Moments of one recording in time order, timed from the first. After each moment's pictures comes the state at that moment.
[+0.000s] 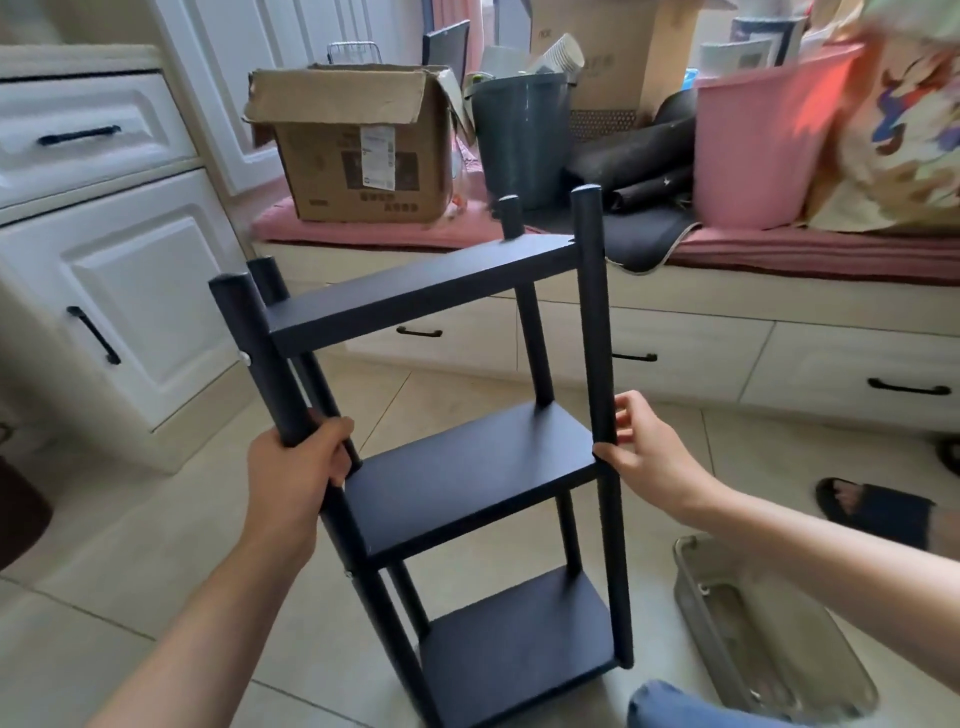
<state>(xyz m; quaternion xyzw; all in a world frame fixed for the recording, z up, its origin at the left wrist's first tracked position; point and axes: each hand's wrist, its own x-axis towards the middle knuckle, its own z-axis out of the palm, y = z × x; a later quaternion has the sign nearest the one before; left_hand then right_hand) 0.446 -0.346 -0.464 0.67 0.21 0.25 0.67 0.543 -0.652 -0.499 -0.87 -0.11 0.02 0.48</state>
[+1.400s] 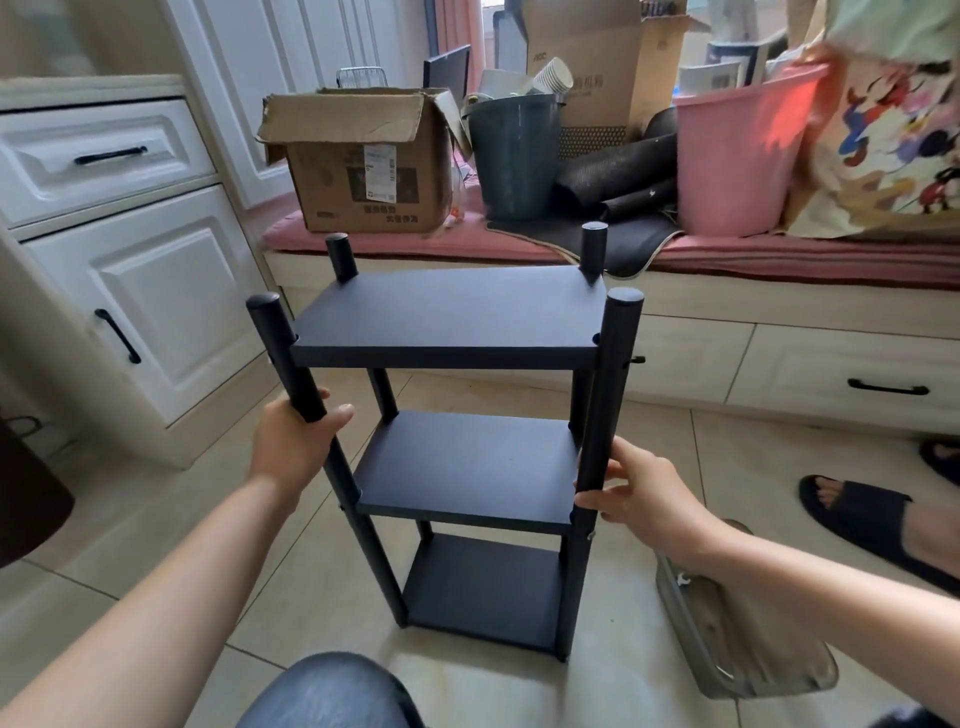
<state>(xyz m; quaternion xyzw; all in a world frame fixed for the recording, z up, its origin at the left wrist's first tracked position) 0.441 -0.350 -0.454 0.81 0.27 0.20 0.49 0.470 -0.685 -0.495 -0.85 -0.15 0.09 0.50</state>
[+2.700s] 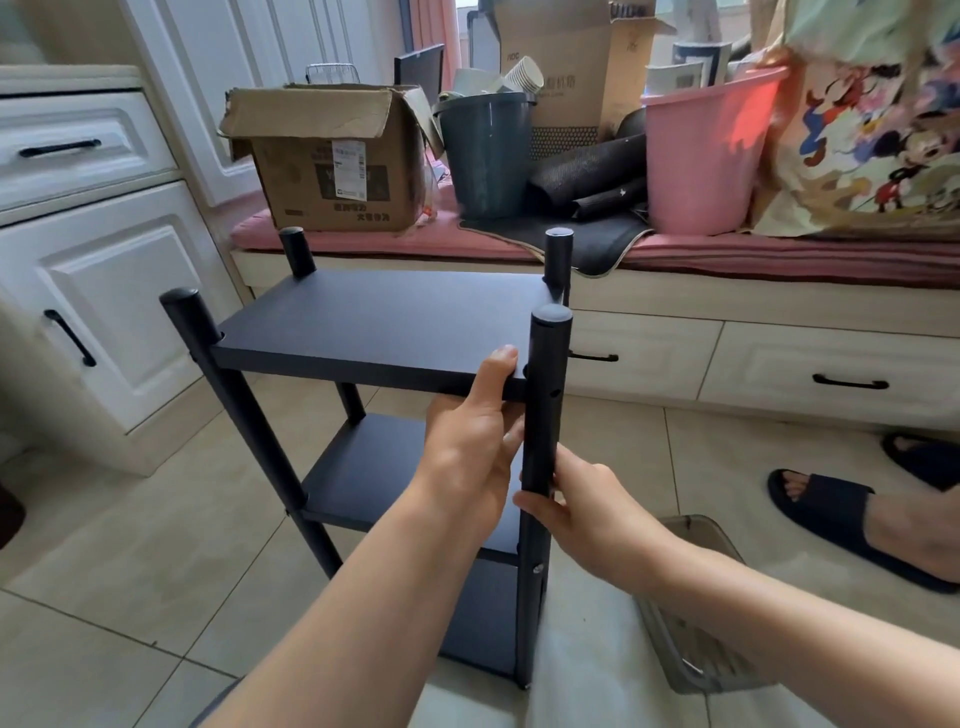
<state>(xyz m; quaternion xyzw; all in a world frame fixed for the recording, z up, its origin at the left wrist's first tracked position) 0.430 -0.555 -0.408 0.52 0.11 0.06 0.84 0.448 -0.676 -0.488 -0.88 -0.24 0.06 0.41</state>
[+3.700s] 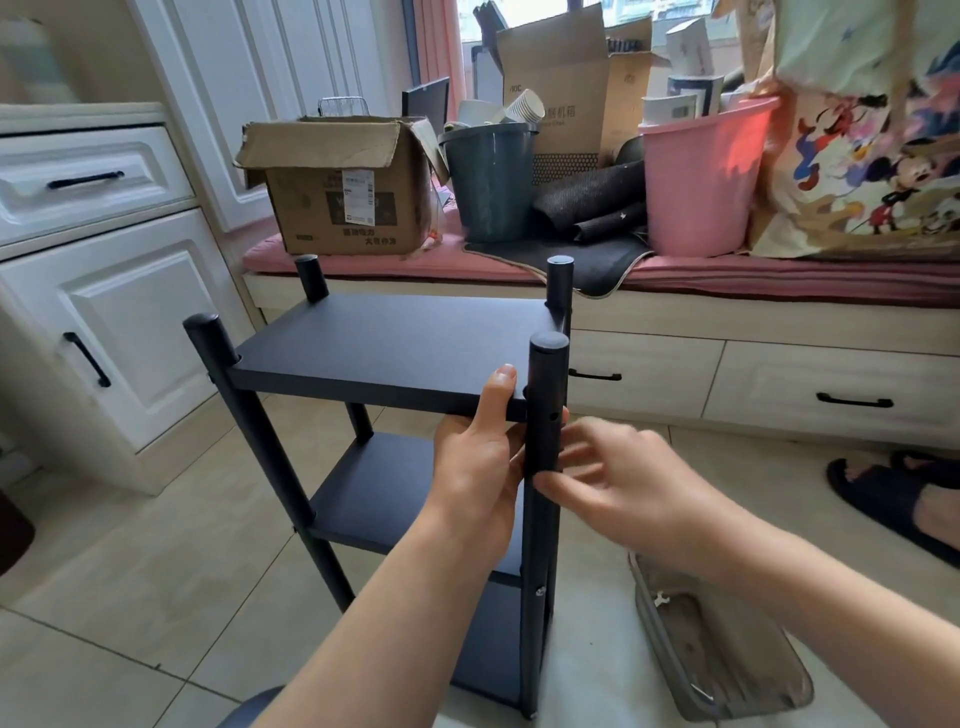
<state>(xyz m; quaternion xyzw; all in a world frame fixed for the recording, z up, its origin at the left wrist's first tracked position) 0.424 -0.557 -0.408 0.52 0.10 0.07 0.85 0.442 -0.694 -0.422 -0.89 -0.20 0.02 0.40</state>
